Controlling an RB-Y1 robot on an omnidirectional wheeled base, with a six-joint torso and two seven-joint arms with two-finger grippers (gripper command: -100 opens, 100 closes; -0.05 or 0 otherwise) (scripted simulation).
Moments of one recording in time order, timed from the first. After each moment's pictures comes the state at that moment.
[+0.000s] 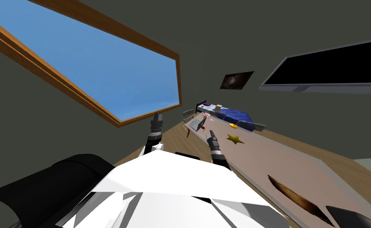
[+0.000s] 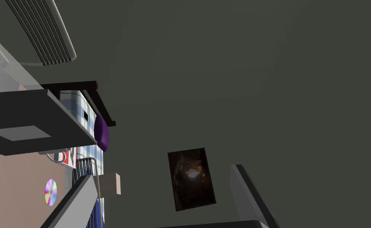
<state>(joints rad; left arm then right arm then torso) 0.55 -0.02 -0.01 -2.24 -0.05 -0.63 -0.15 0.61 -0.26 0.25 -2.02 -0.08 -0.37 -0.02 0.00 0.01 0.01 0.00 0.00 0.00</state>
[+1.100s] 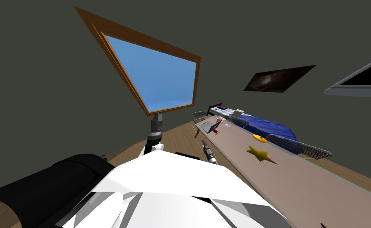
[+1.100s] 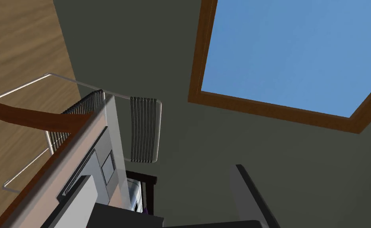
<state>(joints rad) 0.55 -0.02 -0.01 -2.25 -0.05 -0.63 -0.15 0.56 -0.43 0.40 -1.73 -0.02 -0.33 0.03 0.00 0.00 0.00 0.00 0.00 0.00</state>
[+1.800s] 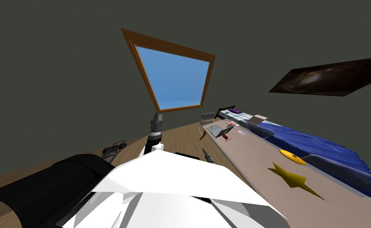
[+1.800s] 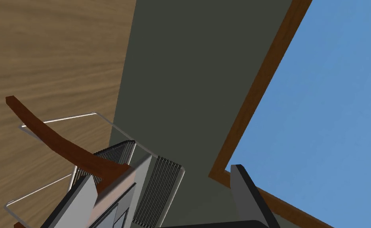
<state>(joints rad) 0.55 -0.02 -0.01 -2.25 -0.05 -0.63 -0.15 0.51 -0.58 0.48 -1.55 0.04 -0.31 0.07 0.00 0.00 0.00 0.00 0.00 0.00</state>
